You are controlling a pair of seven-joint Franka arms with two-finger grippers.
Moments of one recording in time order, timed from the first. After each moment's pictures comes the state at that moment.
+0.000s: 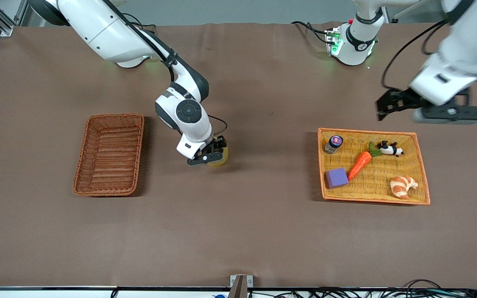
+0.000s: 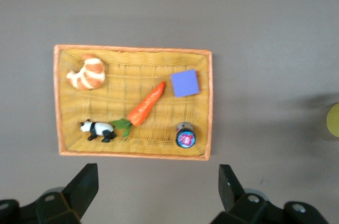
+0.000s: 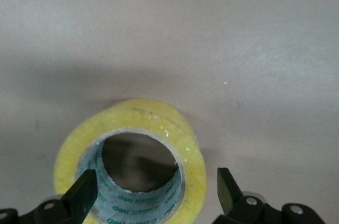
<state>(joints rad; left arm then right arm) -0.08 -0.05 -0.09 -1.66 -0.03 1.69 -0.15 0.27 0.64 0.42 -1.83 -0.34 2.40 0.66</state>
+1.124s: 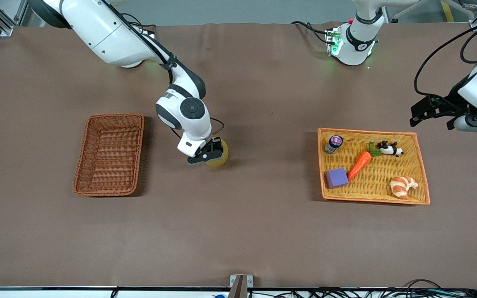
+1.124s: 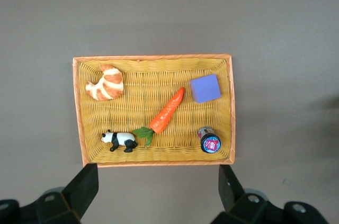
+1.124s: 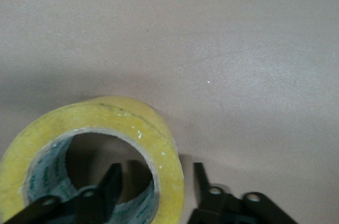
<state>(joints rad) -0.08 0.03 -0.01 -1.61 -0.04 1.70 0.01 0.27 0.65 0.42 -1.86 -0.50 2.43 0.74</state>
